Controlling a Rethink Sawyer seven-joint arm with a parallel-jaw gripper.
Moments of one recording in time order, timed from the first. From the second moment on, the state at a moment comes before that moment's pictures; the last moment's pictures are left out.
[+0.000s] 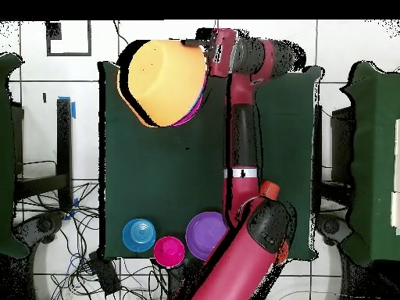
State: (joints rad) arm -0.68 0.25 1.61 0.65 0.33 1.72 -0.38
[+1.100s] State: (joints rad) arm -0.68 0.21 1.51 0.60 0.32 1.72 -0.38
